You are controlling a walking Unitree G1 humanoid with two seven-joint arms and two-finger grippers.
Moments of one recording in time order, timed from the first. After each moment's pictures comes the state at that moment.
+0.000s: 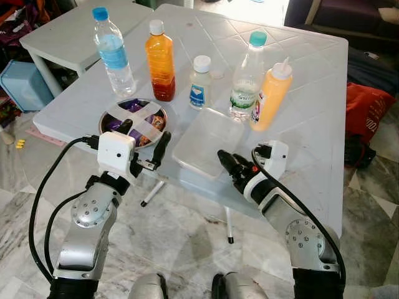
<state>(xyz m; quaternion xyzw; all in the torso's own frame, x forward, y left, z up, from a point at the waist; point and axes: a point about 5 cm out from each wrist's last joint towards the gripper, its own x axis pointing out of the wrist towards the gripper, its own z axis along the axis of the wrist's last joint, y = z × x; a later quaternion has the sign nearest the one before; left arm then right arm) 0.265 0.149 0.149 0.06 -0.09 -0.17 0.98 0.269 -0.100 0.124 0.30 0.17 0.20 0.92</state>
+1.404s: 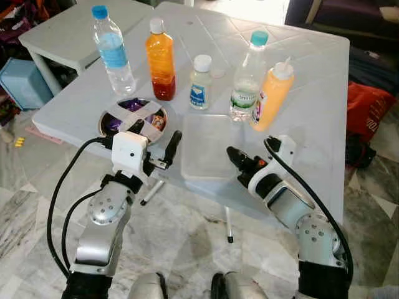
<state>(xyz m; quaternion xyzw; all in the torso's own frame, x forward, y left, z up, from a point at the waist) 0.273 0.130 0.143 0.04 -0.09 -0.17 0.98 0.270 -0.117 0.133 0.35 0.17 0.15 0.91</state>
